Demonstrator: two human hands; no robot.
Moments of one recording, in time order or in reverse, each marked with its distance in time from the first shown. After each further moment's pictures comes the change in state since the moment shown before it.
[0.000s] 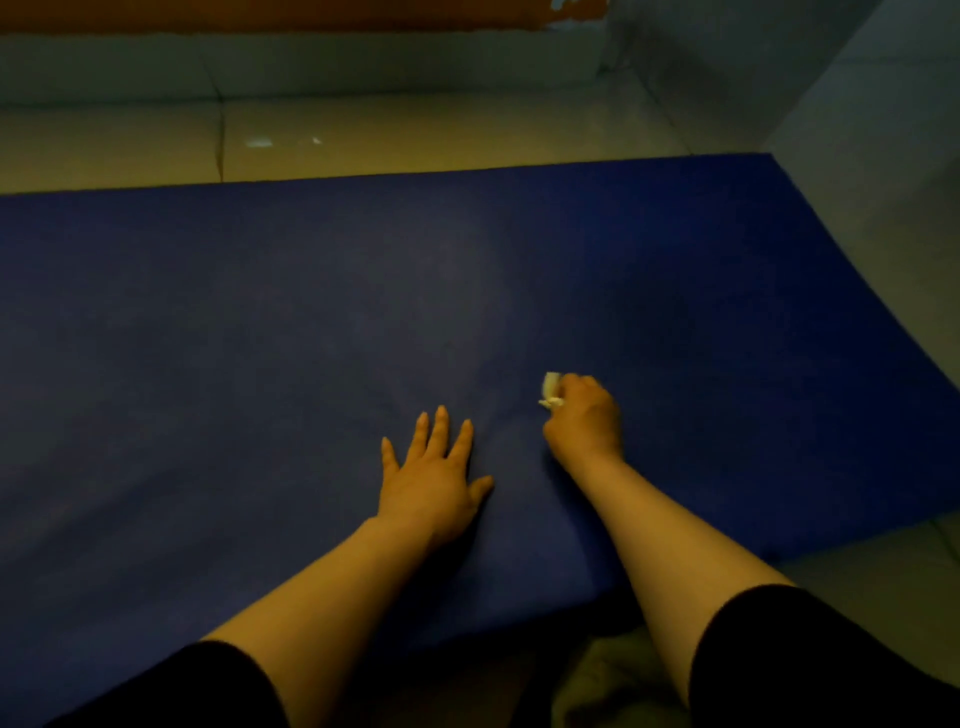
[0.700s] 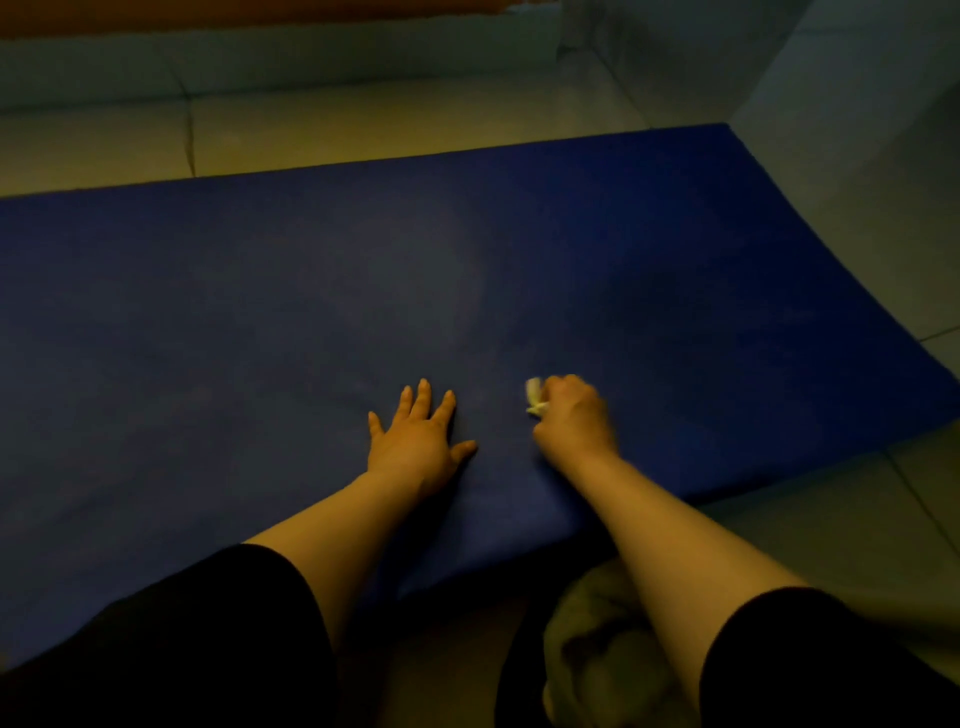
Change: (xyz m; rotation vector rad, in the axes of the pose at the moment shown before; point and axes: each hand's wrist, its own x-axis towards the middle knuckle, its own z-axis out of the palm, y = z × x) left_hand 0.001 -0.001 0.001 0.002 0.009 -0.007; right_hand -0.053 0.005 -0.021 -0.057 -0.101 -0.012
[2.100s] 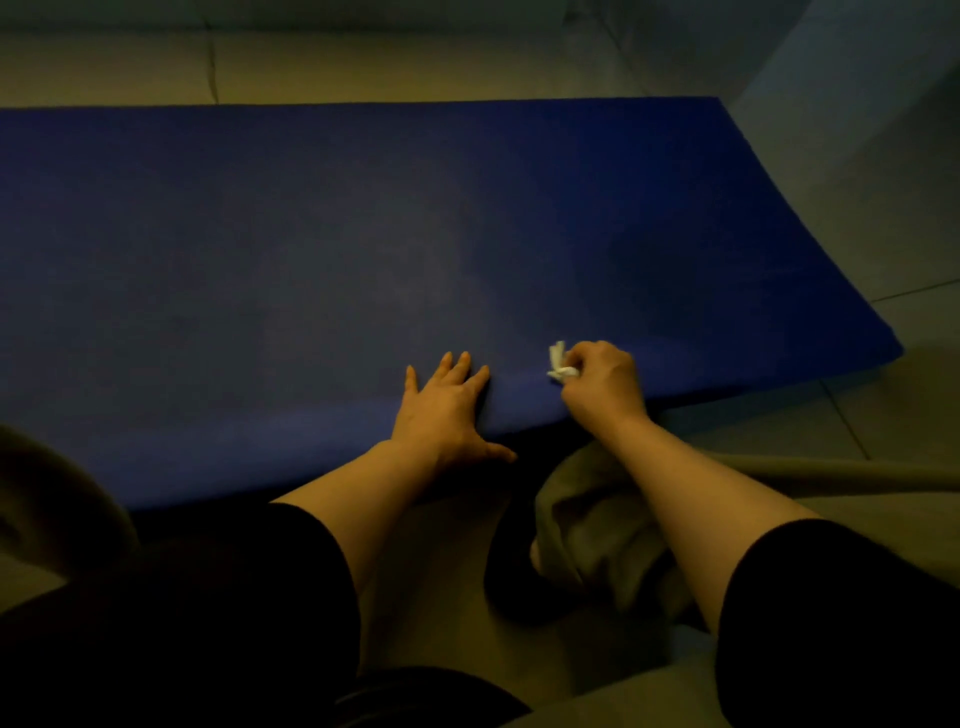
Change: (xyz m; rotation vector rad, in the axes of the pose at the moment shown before) left_hand -0.091 0.021 0.033 -0.039 0.089 0.234; right_hand -0.083 0.021 -0.026 0.084 0.069 0.038
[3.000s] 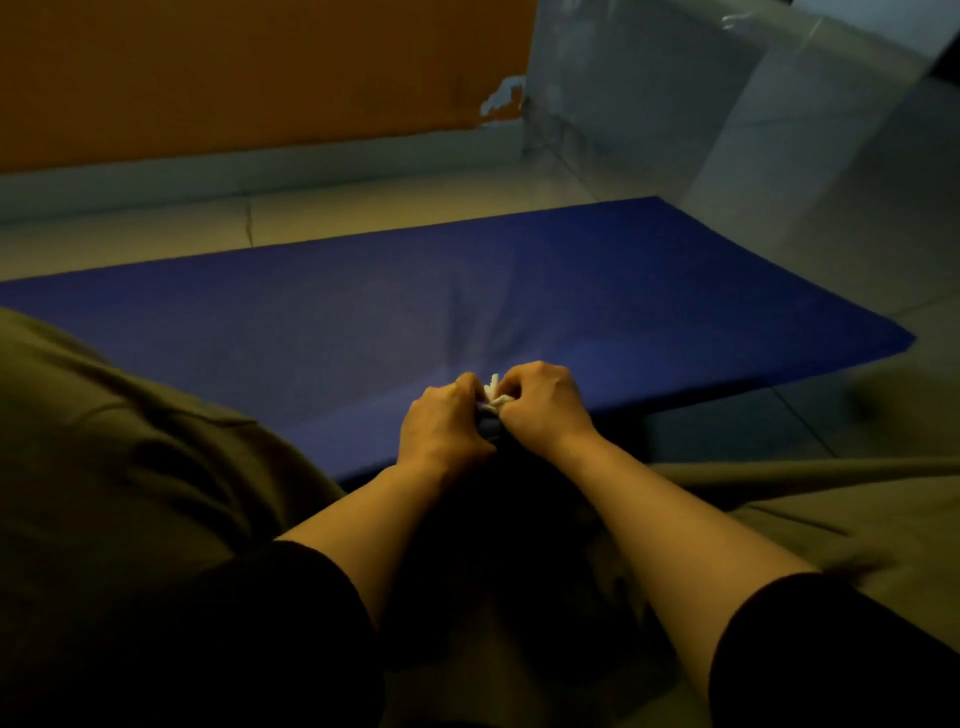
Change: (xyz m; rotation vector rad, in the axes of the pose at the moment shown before) left_hand -0.042 0.044 -0.061 -0.222 0.434 -0.044; right_hand -0.048 -0.073 -0.053 0.172 0.047 -0.187
